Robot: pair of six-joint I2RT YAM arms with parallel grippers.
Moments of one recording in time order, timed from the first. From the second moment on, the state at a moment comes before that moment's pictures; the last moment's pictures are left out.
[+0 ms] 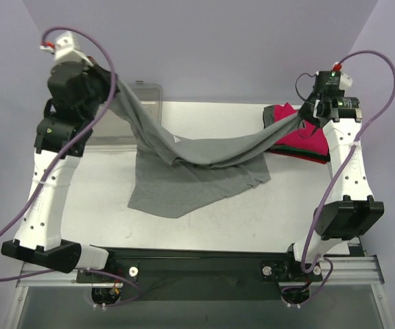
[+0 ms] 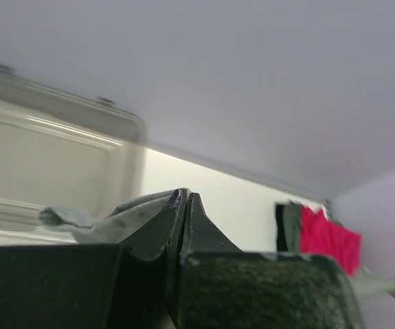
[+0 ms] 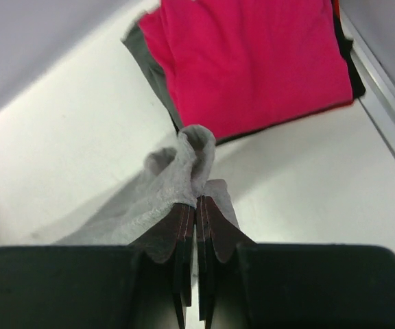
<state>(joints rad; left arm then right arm) -0.23 1.39 1.89 -0.59 -0.24 -0.53 -0.03 1.62 1.87 -0.97 0.25 0.50</state>
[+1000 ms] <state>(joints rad) -0.72 1.81 1.45 -0.57 0.33 -0.73 0.16 1.38 1.25 -0.95 0.16 0.50</state>
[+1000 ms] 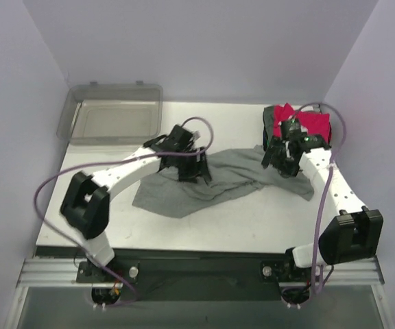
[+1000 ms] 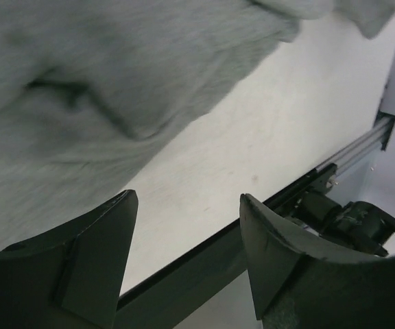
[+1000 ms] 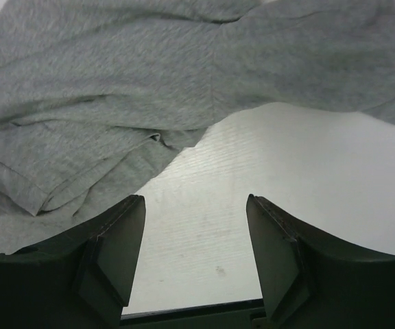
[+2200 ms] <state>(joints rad) -0.21 1.37 0.88 -0.69 0.05 -0.70 0.15 1.73 1.15 -0.74 -0.14 0.55</state>
